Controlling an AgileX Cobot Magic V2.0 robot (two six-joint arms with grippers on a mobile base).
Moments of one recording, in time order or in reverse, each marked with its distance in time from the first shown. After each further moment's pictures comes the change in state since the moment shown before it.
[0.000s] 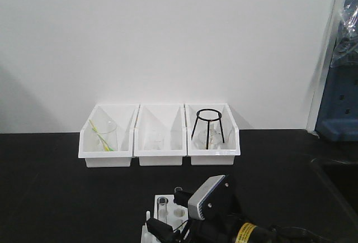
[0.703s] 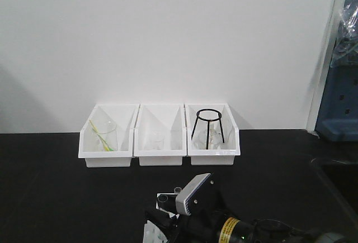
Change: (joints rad) left arm 0.000 0.000 0.000 0.000 0.000 0.000; right arm 0.005 0.117 -0.094 -0.004 -0.040 -0.008
